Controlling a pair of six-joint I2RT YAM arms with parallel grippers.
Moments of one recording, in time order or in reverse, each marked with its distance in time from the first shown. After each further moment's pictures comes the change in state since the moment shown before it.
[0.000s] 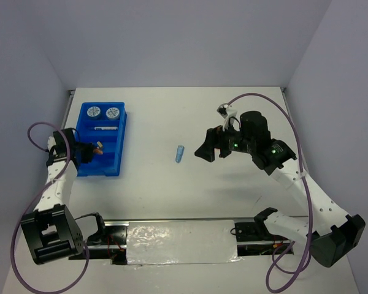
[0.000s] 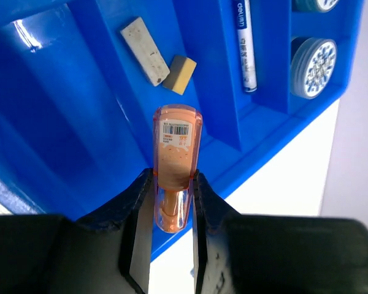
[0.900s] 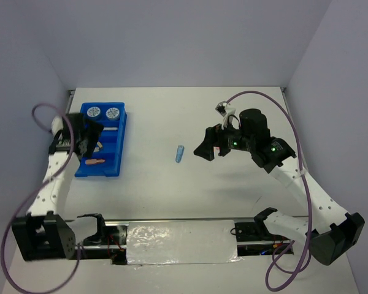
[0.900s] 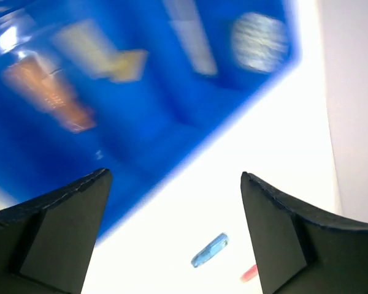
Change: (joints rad) left arm -0.140 -0.063 0.117 -0.150 -0.149 -0.027; right arm 0.000 0.027 0.029 -0.001 -0.031 -0.029
